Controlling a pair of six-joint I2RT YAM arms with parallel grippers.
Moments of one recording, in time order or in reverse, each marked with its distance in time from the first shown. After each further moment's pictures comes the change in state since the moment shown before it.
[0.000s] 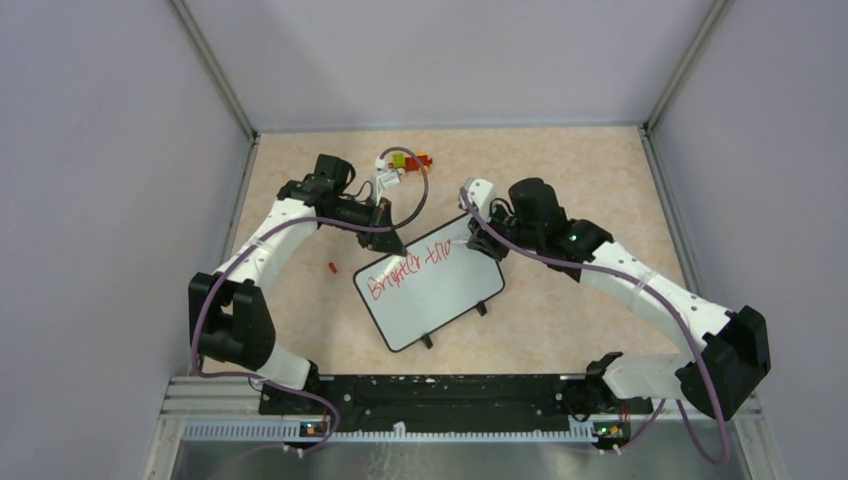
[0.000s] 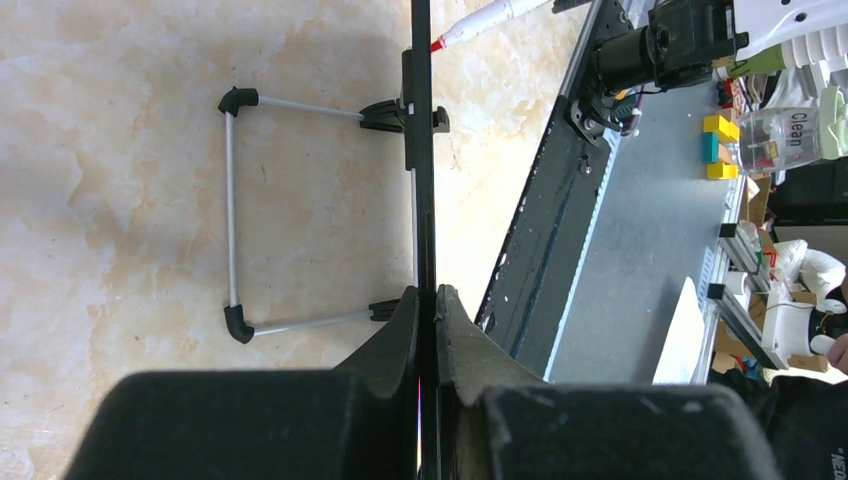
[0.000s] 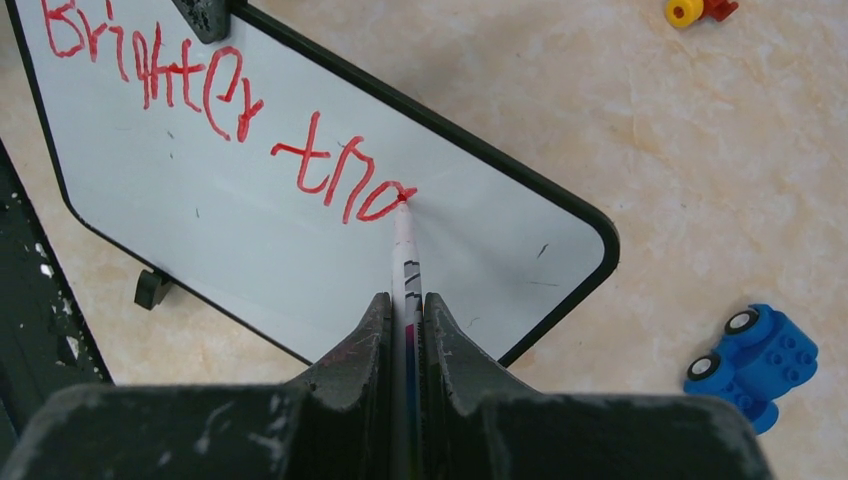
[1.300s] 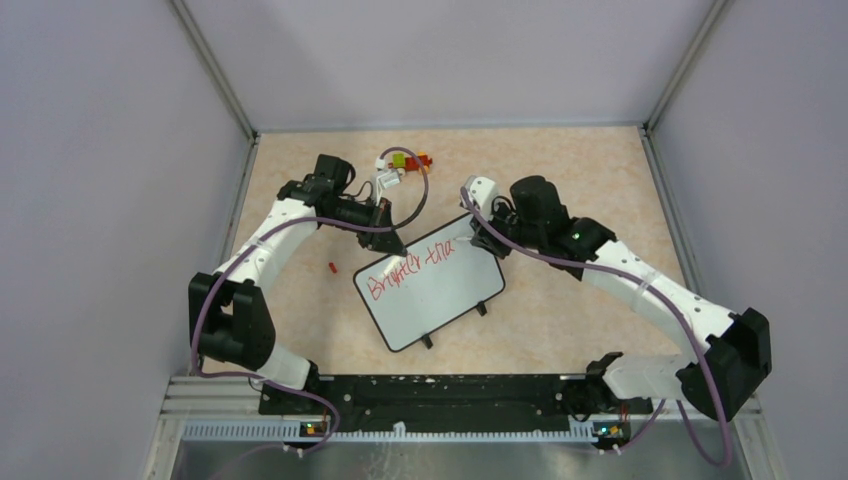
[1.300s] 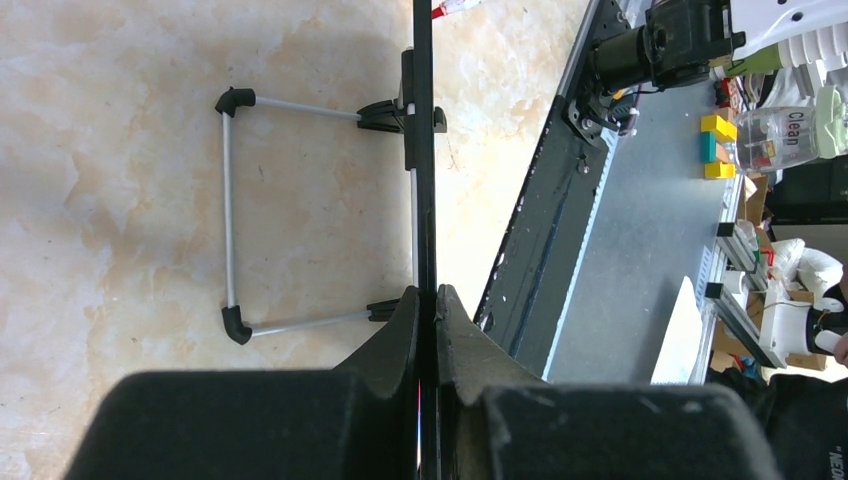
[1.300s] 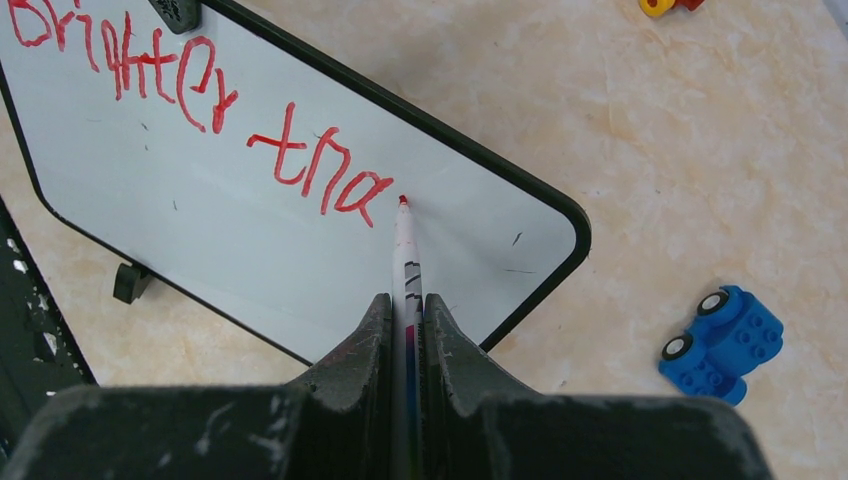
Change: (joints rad) left arm 0.001 0.000 0.000 0.000 0.003 0.000; right arm -0.001 -0.006 0.016 -0.043 0.032 -0.020
